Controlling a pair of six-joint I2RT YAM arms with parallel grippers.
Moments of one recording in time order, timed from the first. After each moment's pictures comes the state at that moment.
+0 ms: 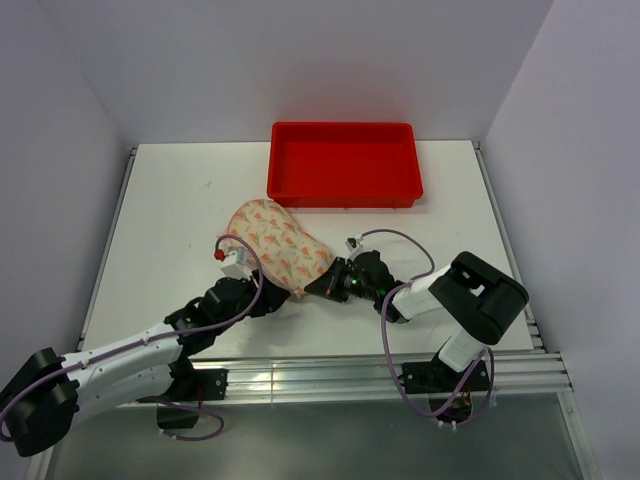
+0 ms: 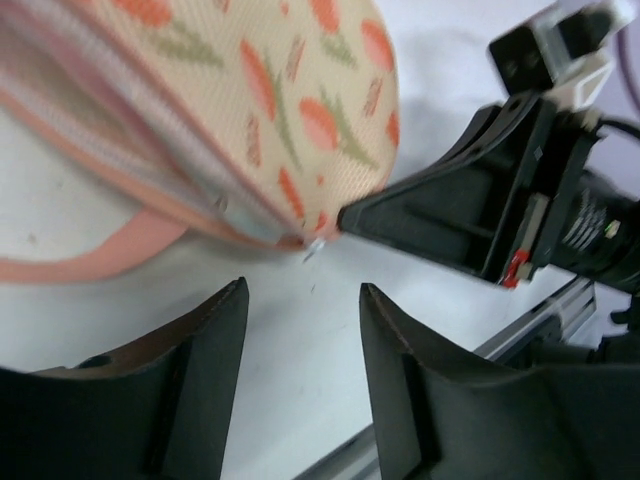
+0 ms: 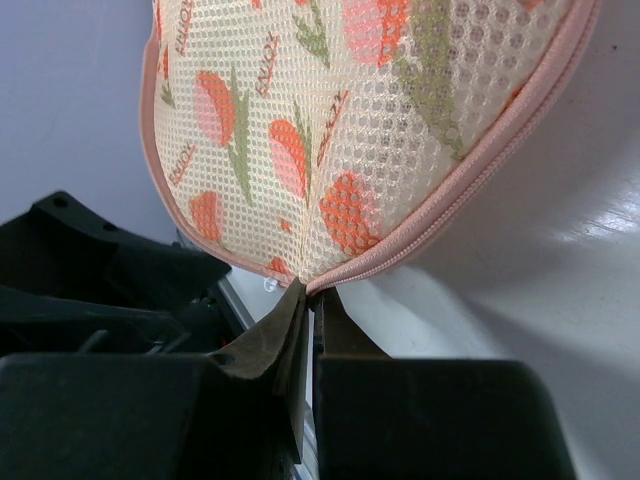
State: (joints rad) left arm -0.87 0.88 0.25 0.19 -0.19 -0.95; right arm 0.75 1.62 0.38 0.80 -0.26 1.14
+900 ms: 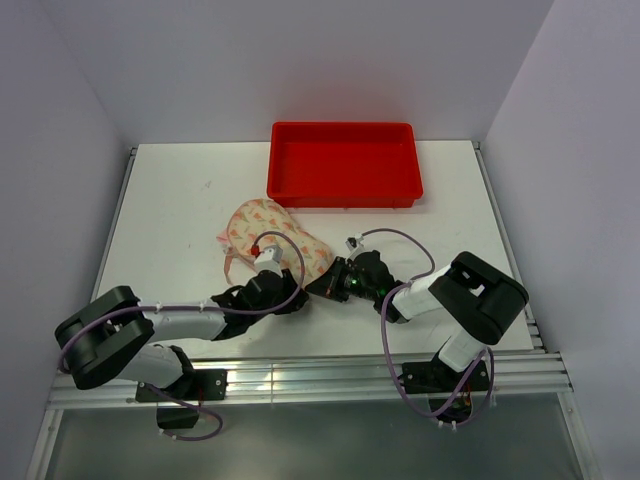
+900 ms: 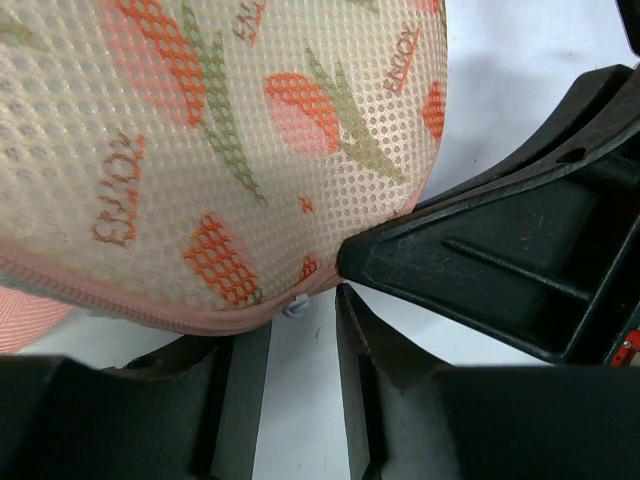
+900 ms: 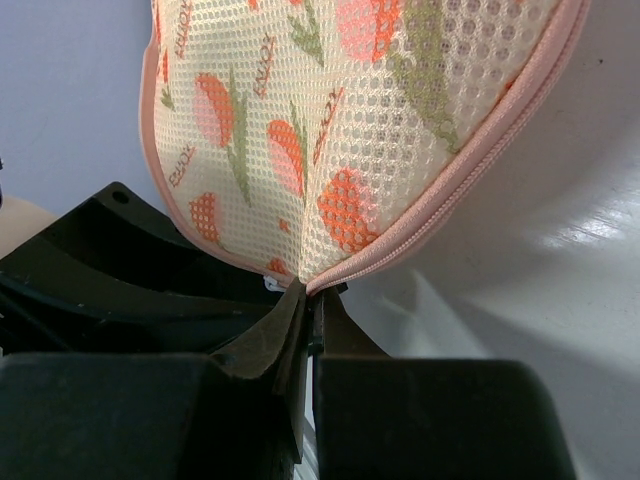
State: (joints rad) left arm -0.96 1.37 0.40 0.35 -0.22 -0.94; right arm 0.75 1.62 0.38 0.80 -0.24 1.12
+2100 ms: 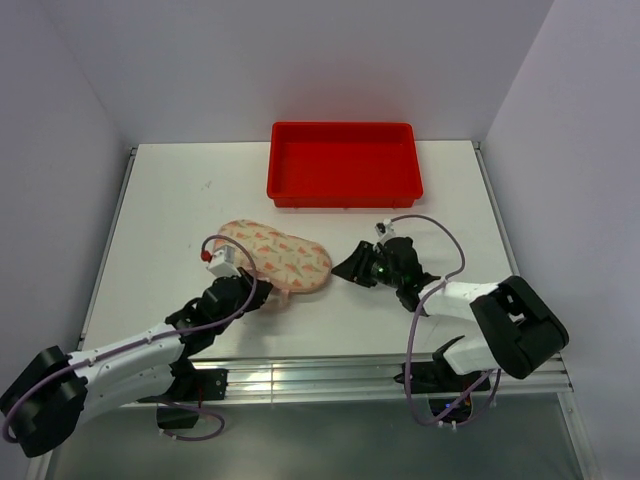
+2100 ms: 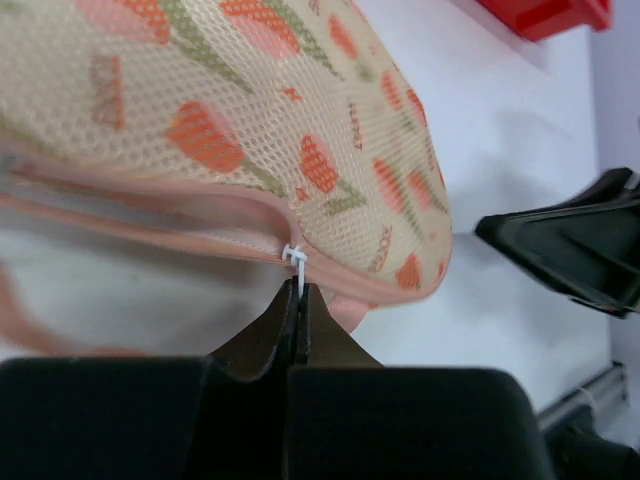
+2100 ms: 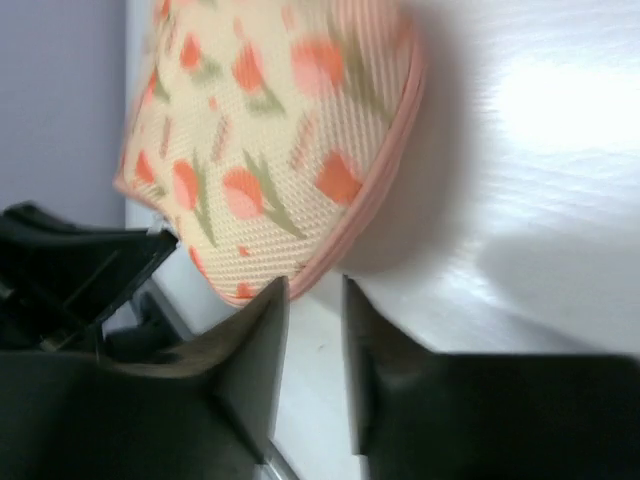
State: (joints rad) left arm -0.80 0.89 0.21 0.24 -0.28 -0.96; right arm 0.53 1.36 0.34 0.56 -0.34 0.91
